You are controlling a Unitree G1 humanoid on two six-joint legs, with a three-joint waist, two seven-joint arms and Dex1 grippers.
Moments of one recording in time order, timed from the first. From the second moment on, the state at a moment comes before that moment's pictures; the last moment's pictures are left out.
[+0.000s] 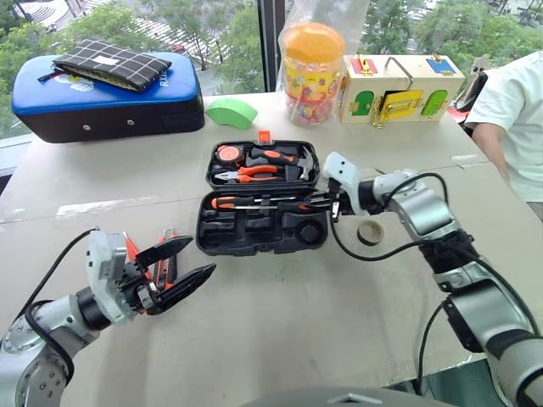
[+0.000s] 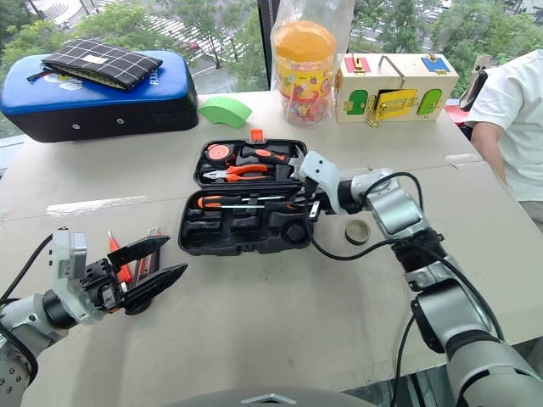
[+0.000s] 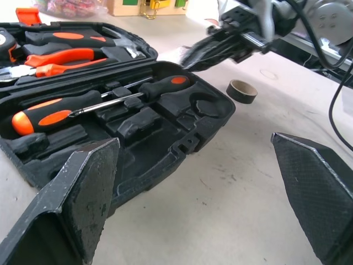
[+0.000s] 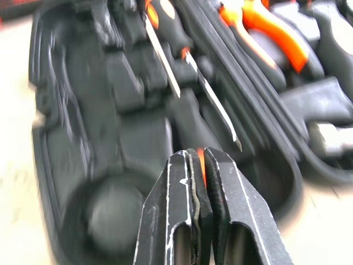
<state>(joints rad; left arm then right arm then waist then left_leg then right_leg) 0.37 0.68 0.53 -0.47 -0.80 0.46 -1.02 -0.82 -0.28 0.32 0.32 0.10 0.49 0.98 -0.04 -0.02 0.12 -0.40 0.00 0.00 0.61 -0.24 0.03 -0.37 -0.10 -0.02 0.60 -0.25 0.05</state>
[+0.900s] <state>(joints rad) 0.38 0.38 0.65 -0.54 -0.65 0.56 -0.26 -0.39 -0.44 0.14 -0.18 0.36 0.30 1.06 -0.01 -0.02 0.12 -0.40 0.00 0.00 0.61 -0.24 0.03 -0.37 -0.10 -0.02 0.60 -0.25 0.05</state>
